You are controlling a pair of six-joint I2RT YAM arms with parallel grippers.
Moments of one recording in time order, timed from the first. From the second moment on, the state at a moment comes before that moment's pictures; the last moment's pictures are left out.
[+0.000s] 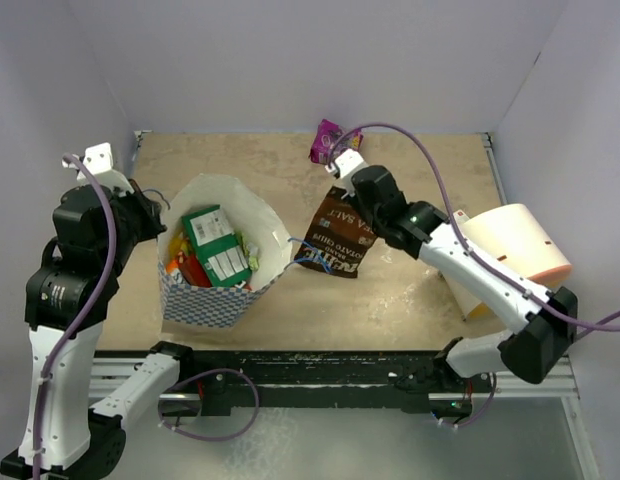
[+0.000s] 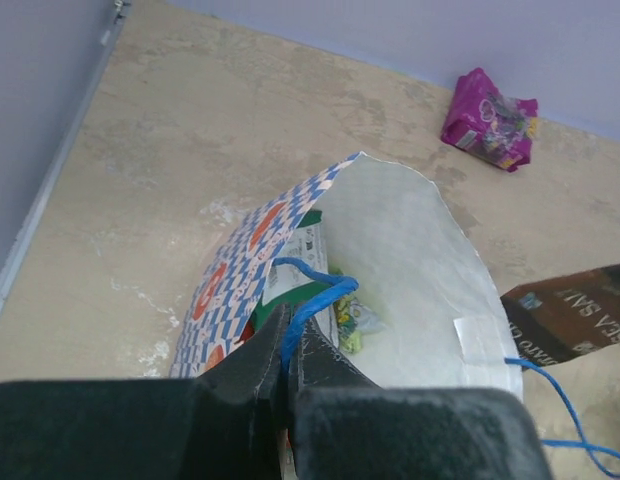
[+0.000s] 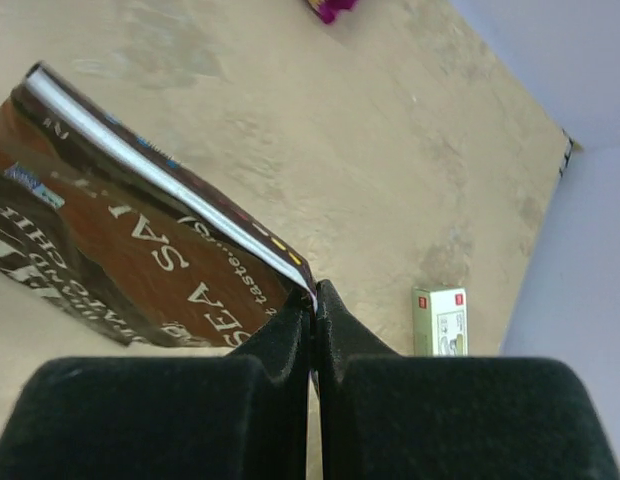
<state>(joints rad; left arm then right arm) -0.21 0.86 1.49 -1.00 -0.23 -0.37 0.76 1.35 1.28 -0.58 0.52 -0.25</state>
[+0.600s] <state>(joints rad) -0.21 0.92 1.49 -0.87 -0.41 -0.29 0.33 1.95 1.67 -0.48 0.35 -0.25</state>
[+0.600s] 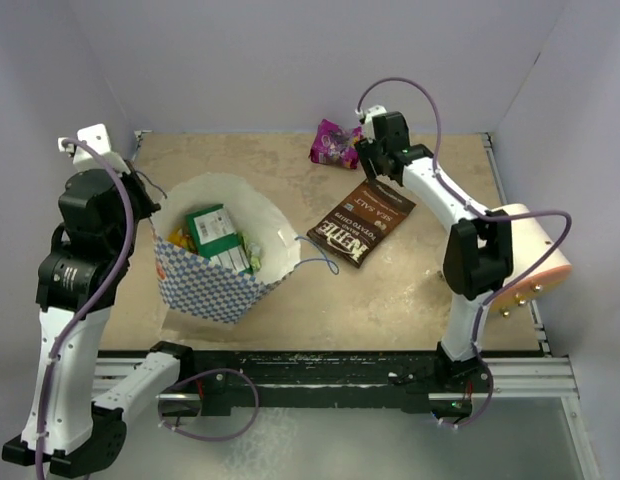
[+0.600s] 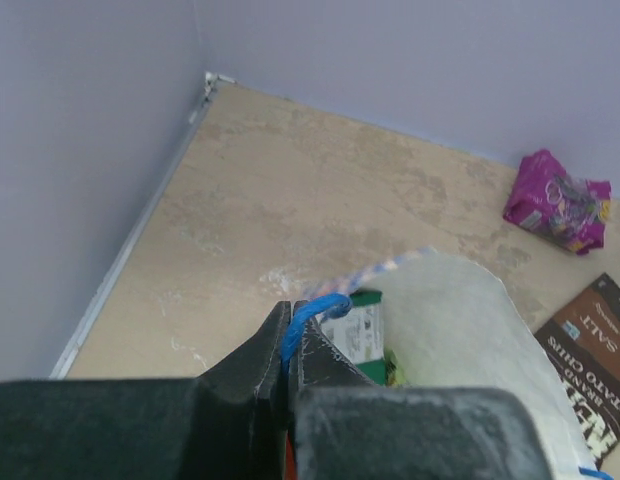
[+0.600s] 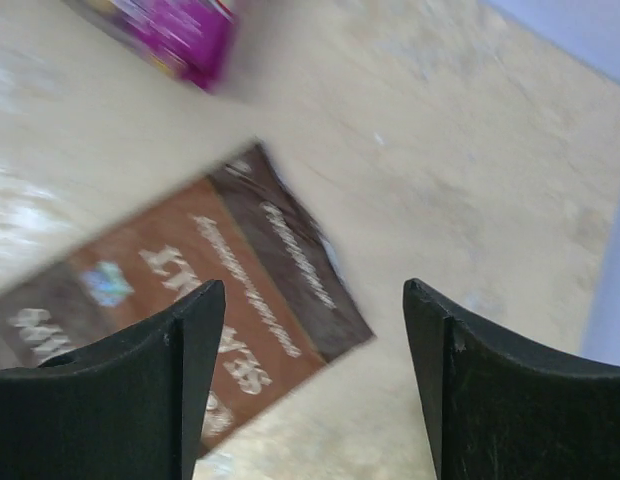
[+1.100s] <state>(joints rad) -0.21 0.91 1.42 -0.48 -0.49 0.29 0.59 1.65 1.57 -0.35 -0.05 0.03</state>
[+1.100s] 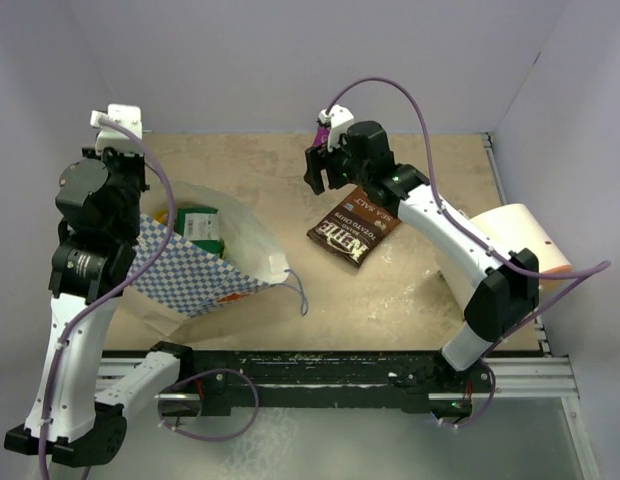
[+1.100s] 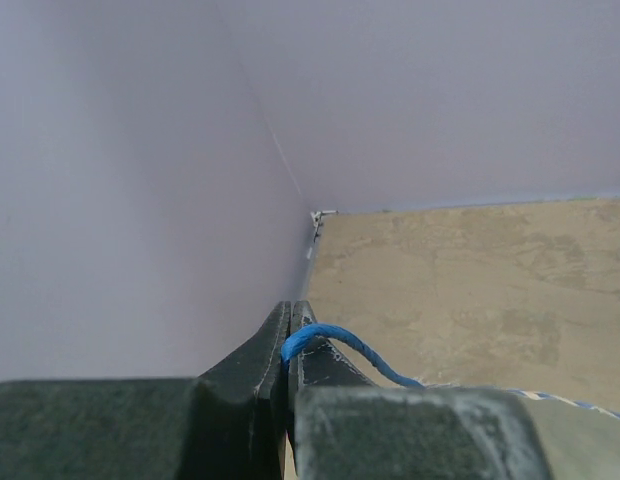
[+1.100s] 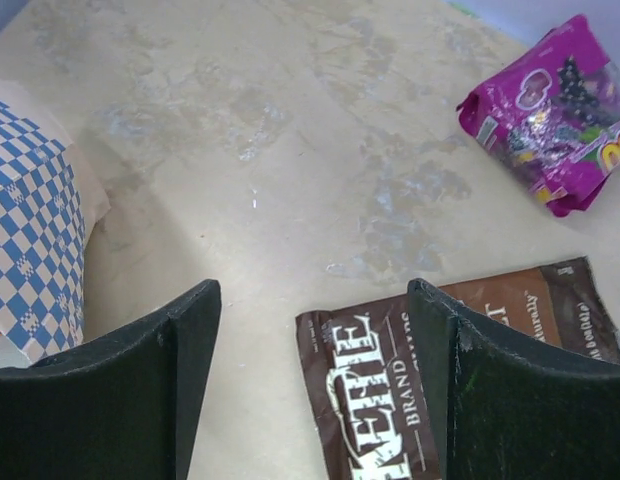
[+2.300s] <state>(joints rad) -0.21 0.69 1.27 -0.79 0.22 -0.36 1.07 1.67 1.26 0.00 -0.43 -0.87</state>
